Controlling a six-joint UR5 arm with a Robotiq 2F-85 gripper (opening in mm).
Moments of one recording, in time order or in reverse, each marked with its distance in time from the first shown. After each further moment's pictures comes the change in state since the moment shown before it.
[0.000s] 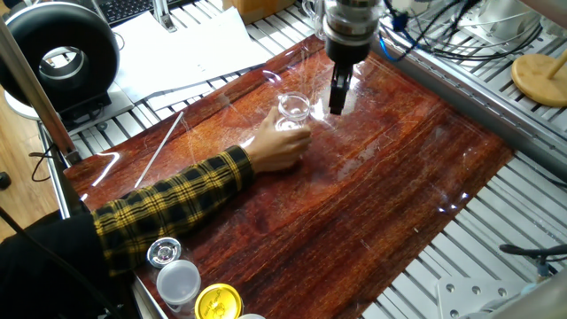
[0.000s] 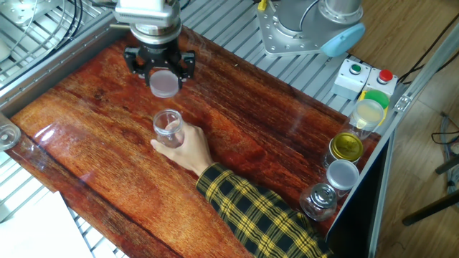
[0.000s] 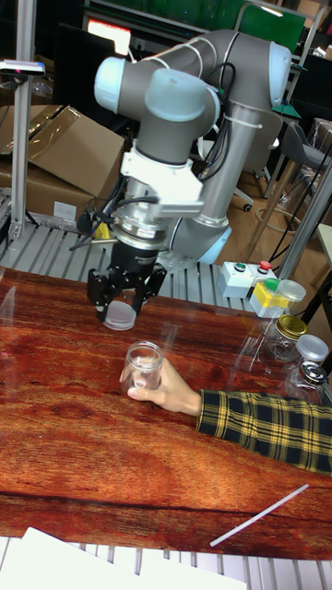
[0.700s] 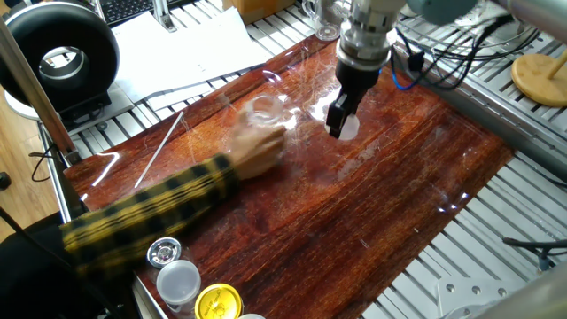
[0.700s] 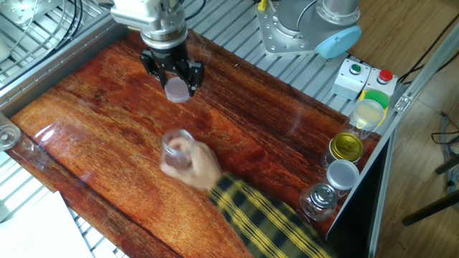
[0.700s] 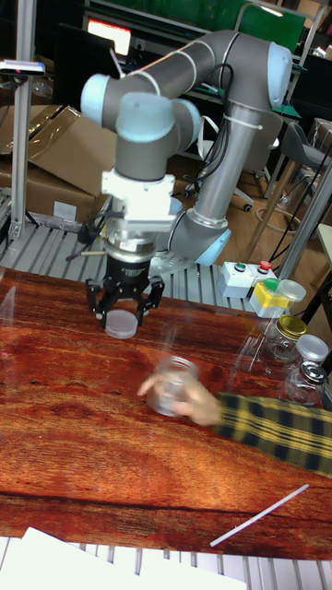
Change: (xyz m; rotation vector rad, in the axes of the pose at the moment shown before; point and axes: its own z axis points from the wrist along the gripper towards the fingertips) arm 0.007 0.018 0.047 -0.115 -0.059 0.201
